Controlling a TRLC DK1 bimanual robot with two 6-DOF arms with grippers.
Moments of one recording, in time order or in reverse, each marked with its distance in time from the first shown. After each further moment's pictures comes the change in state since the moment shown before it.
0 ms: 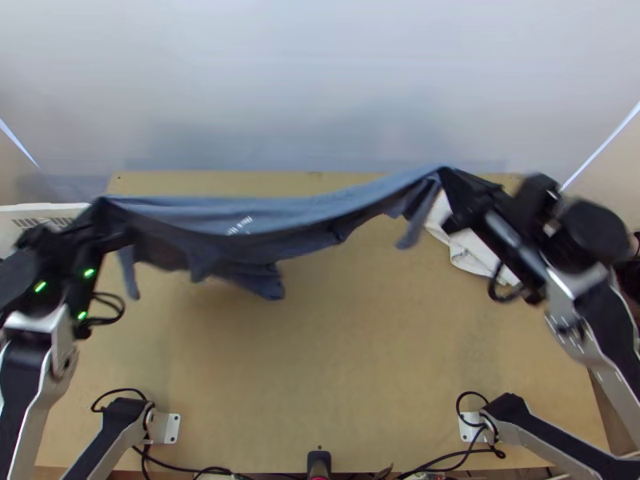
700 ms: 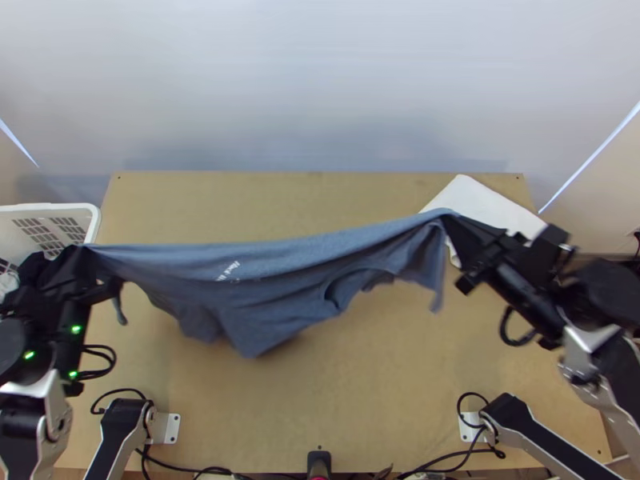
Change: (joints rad) left arm 0.052 -0.292 -0.163 -0.188 0.002 -0.043; right arm 0.038 -0.177 -0.198 0.011 -0.079 0.043
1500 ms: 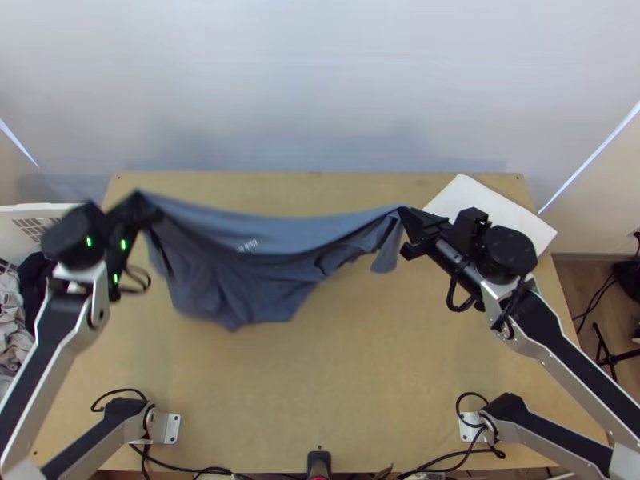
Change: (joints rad) left arm -0.059 0.577 0.133 0.343 0.025 -0.013; right arm -0.033 0.264 -0.170 0.319 0.019 0.029
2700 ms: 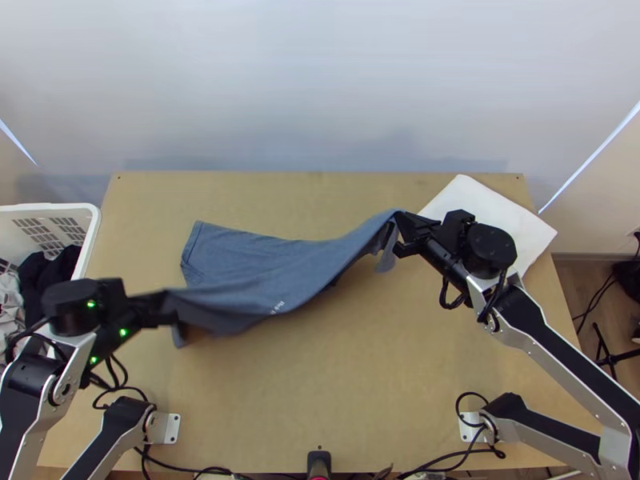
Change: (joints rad) left arm -0.121 -0.357 -0.024 -0.878 0.187 0.142; right arm -0.019 0.078 -0.046 0.054 0.016 -0.008
